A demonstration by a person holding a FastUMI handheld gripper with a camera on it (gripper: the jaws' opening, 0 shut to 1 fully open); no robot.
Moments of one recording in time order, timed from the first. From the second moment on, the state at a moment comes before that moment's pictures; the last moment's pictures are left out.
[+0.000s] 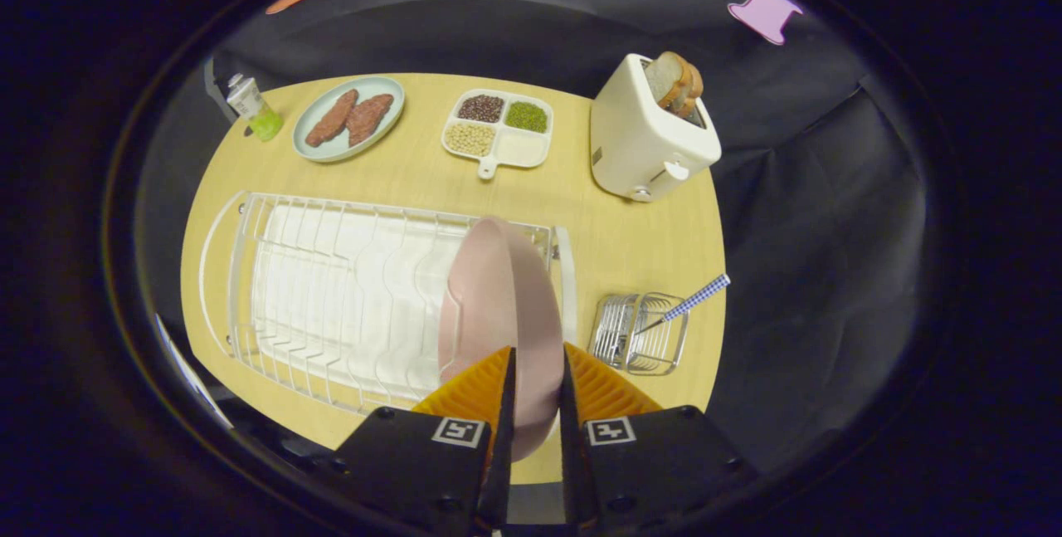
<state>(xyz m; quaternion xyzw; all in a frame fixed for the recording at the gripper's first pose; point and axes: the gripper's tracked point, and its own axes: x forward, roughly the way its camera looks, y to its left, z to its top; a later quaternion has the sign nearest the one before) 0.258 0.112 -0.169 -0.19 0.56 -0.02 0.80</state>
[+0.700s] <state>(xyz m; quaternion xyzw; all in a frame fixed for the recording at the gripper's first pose) 0.252 0.118 -0.148 -0.21 0.45 -0.14 0.86</state>
